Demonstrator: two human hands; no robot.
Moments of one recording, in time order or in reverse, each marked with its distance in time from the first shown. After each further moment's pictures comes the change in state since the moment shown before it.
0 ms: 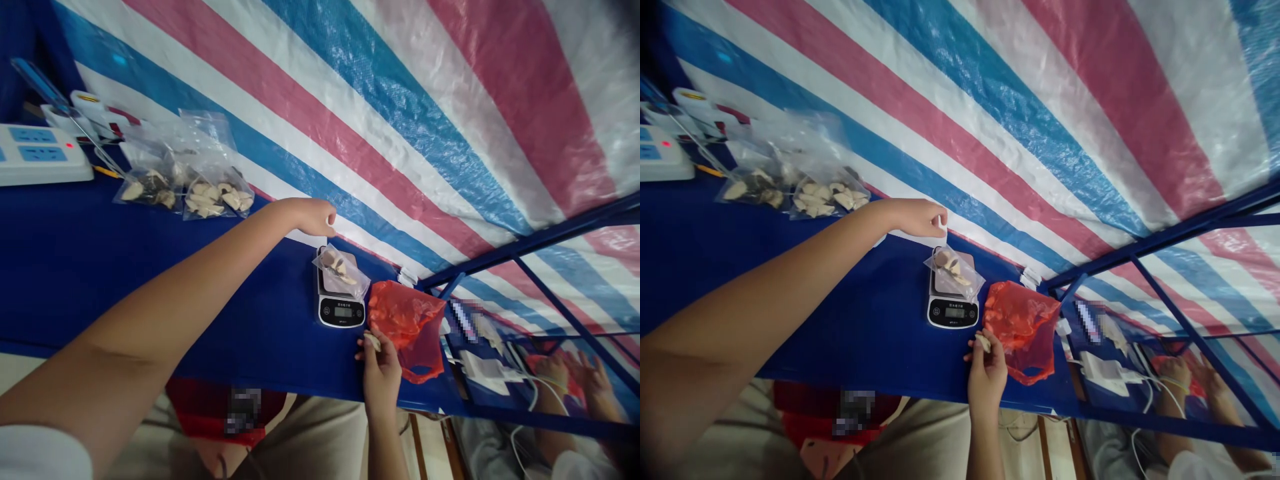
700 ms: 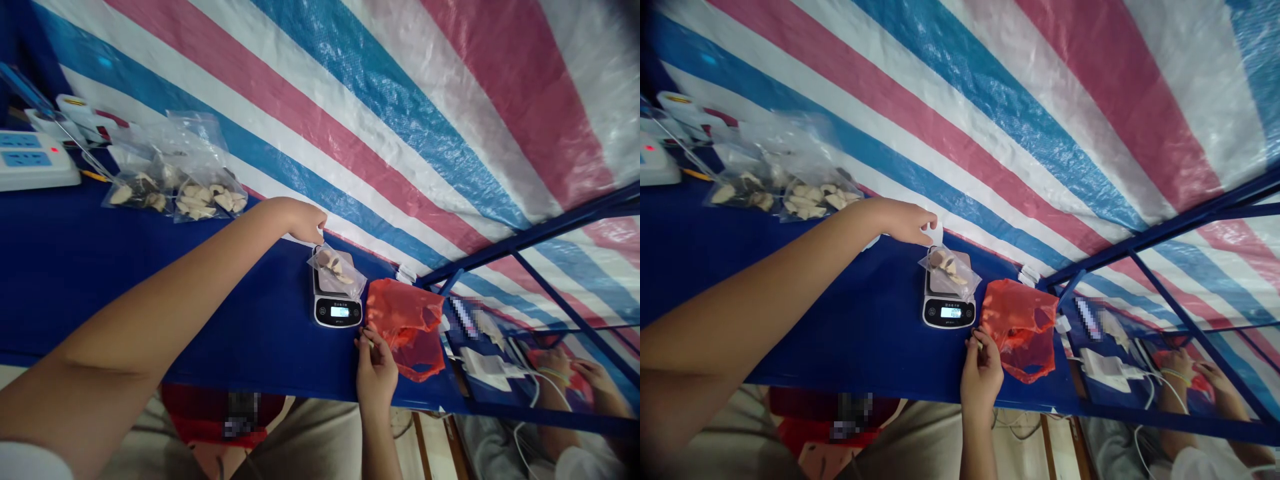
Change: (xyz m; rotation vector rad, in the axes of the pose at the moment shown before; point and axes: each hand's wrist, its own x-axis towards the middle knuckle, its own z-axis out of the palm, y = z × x) left_hand -0.012 0.015 -0.006 0.210 -0.154 -0.078; right_hand 0.001 0.015 0.006 -0.043 0.091 -0.047
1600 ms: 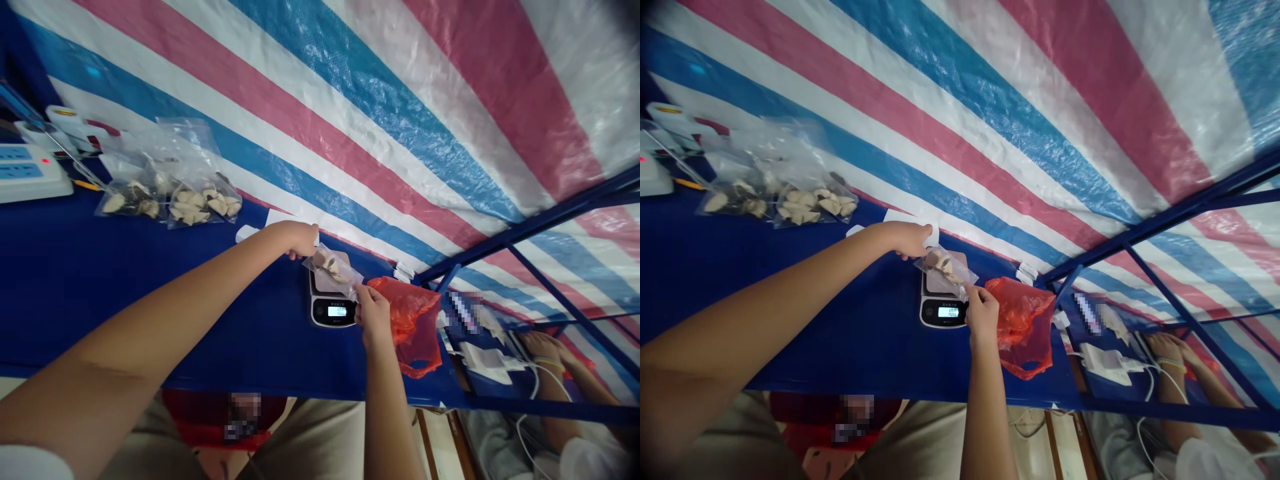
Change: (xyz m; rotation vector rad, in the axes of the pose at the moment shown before) left_hand 0.022 0.012 0.032 -0.179 -0.171 -0.083; right_hand 0.075 -0.077 0.050 0.211 -0.198 0.282
